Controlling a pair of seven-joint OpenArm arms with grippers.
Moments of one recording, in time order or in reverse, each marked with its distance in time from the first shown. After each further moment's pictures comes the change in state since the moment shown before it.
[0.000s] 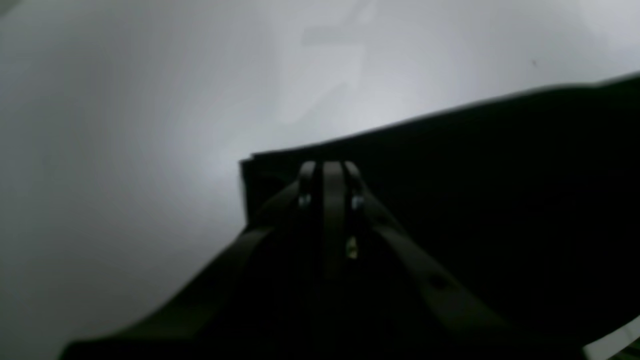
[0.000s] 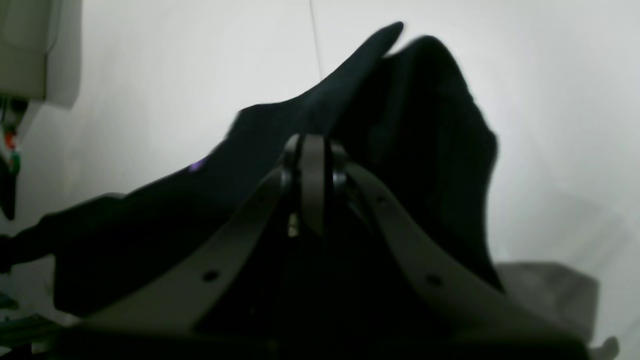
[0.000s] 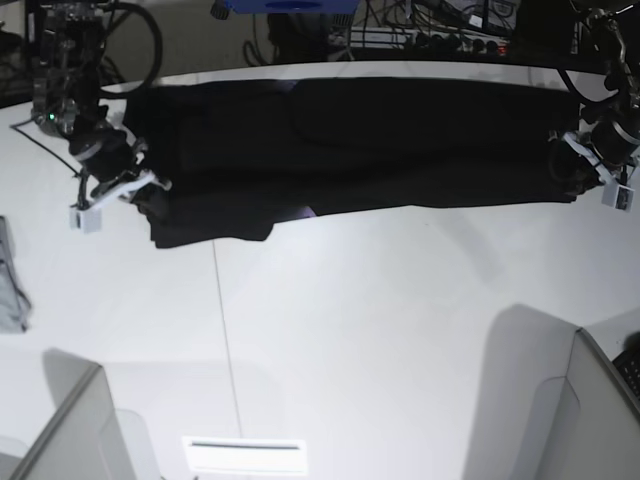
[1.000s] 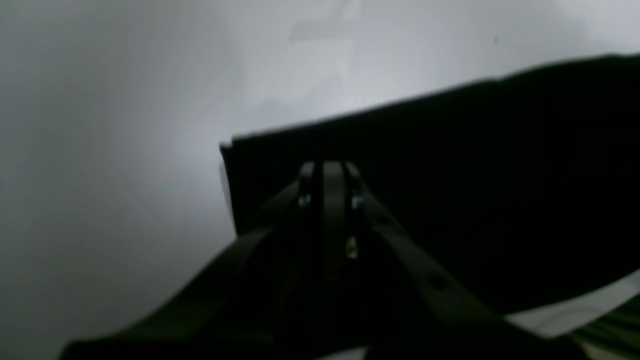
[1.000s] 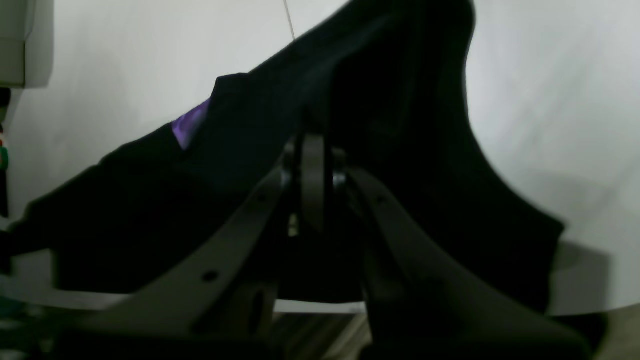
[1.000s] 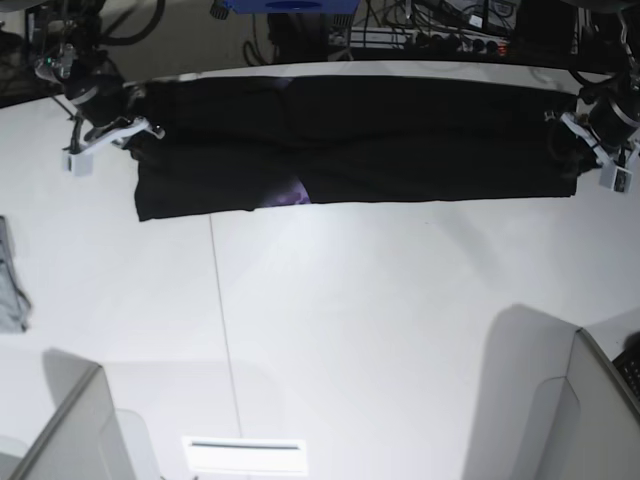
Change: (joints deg) left arm 6.6 -0.6 -0.3 3.4 -4.2 0.0 0.2; right arm -13.8 -4.1 6.1 6.5 3.2 -0.2 0.2
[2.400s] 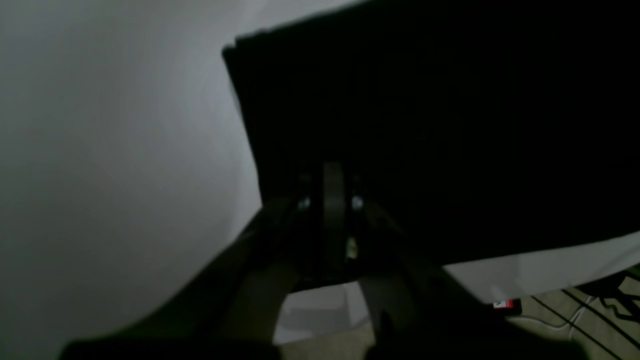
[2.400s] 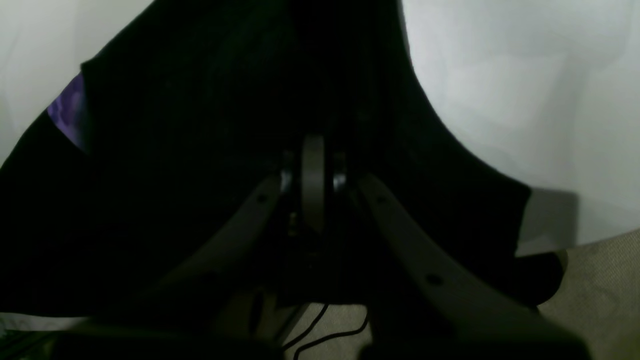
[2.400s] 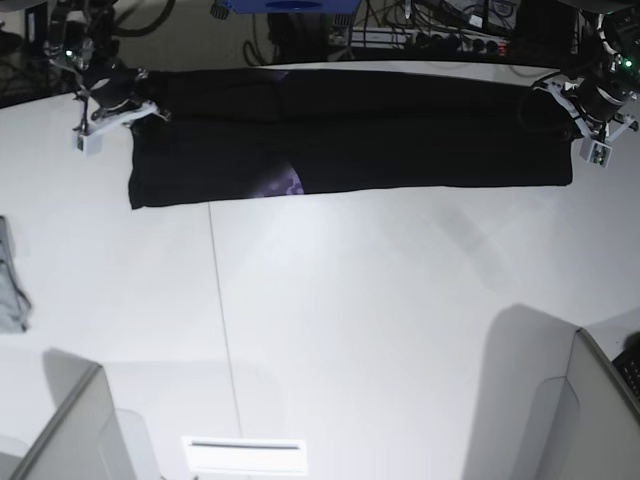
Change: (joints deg) left arm 2.3 4.4 0.5 0.0 16.3 -0.2 -0.9; right arm 0.0 -4.2 1.1 -6.7 -13.9 0.3 -0.4
